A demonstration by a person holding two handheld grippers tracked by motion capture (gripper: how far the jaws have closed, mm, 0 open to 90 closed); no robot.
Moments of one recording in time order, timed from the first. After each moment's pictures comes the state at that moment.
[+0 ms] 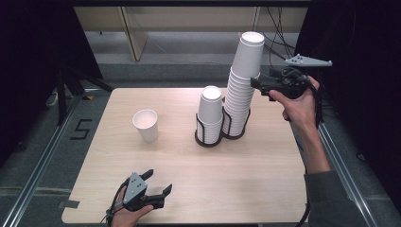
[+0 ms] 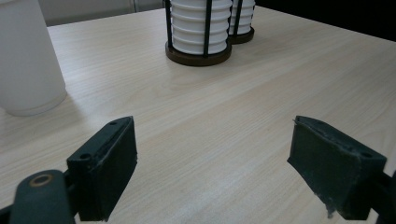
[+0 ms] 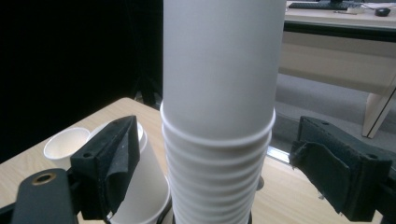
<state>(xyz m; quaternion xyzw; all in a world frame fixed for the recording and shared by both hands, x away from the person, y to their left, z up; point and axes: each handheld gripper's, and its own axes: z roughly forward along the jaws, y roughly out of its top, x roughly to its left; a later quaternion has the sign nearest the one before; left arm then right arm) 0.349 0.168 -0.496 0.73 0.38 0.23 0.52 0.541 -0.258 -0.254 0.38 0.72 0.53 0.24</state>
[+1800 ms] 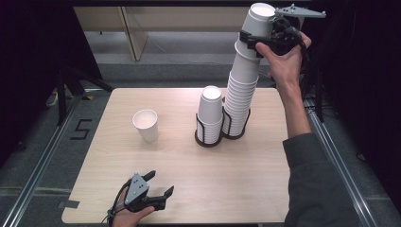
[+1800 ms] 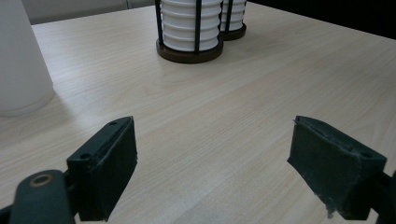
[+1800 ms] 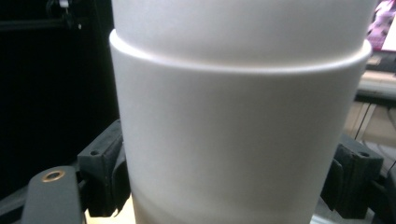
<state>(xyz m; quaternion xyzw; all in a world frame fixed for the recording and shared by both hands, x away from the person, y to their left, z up) 0.348 0.164 -0.496 0.73 0.37 0.22 0.52 0.583 -0.213 -0.168 0.39 0.67 0.56 0.31</state>
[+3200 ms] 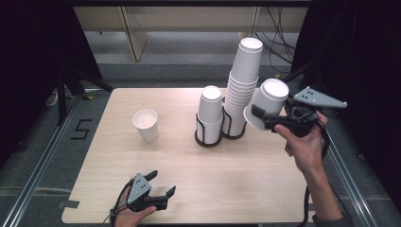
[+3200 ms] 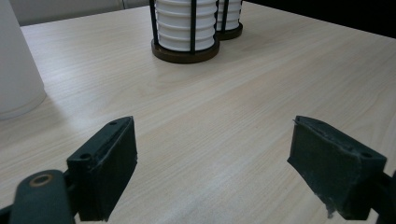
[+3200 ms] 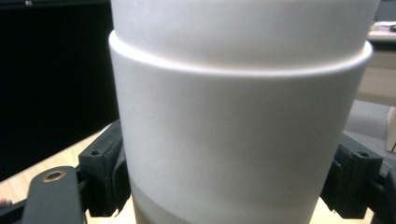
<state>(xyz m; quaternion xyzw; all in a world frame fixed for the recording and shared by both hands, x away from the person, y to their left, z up) 0.350 0.161 -0.499 0.74 0.37 0.22 0.52 0.450 -0.253 -0.283 0.36 0.69 0.58 0.24</state>
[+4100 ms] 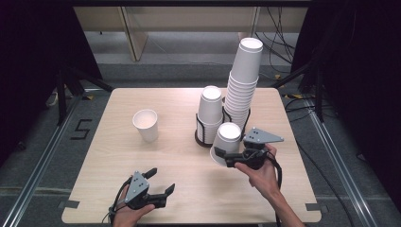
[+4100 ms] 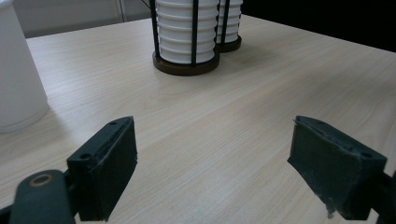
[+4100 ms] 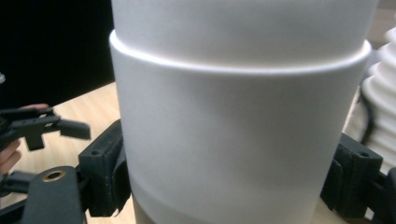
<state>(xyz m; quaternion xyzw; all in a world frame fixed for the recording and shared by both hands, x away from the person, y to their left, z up) 0.355 0.165 -0.497 0.73 0.36 0.23 0.54 0.441 -0.181 -0.402 0.31 0.76 0.56 0.16</state>
